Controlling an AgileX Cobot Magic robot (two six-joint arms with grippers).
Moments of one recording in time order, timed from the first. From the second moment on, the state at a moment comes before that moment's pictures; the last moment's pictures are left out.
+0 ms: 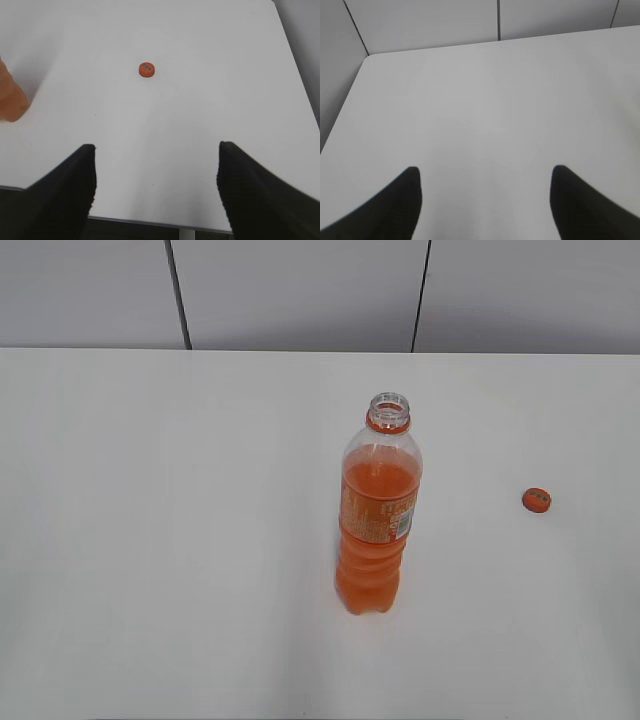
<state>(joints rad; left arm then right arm) -0.06 0.00 -0.56 0.05 1.04 0.01 0.01 -0.01 -0.44 0.05 1.02 -0.21</state>
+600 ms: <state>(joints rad) -0.06 0.00 -0.56 0.05 1.04 0.01 0.01 -0.01 -0.44 0.05 1.02 -0.21</state>
